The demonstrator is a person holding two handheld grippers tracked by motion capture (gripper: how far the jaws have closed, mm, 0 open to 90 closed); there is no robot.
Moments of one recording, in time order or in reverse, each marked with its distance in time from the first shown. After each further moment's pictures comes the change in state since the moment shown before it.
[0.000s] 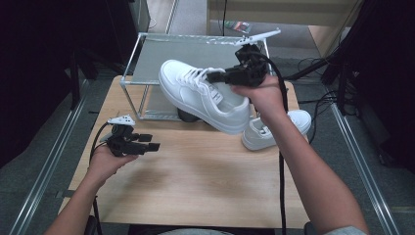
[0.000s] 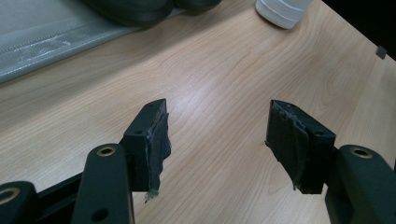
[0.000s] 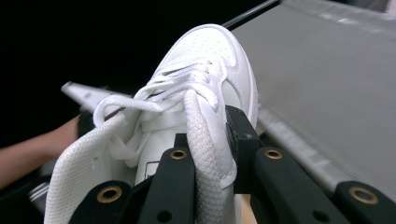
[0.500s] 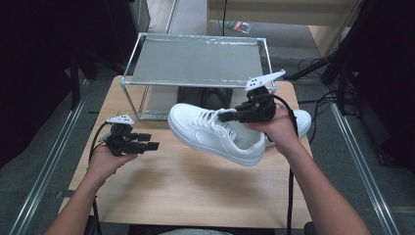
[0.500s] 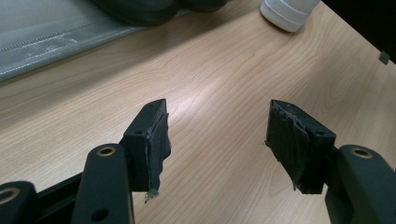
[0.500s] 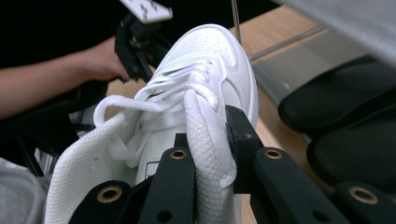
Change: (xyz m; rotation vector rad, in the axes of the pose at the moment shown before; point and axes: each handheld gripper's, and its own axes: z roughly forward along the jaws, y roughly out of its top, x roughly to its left) left arm 0.002 0.000 -0.001 -0.001 0.015 -0.027; right arm -0.006 -0.090 -0.007 0.095 0.190 -0.074
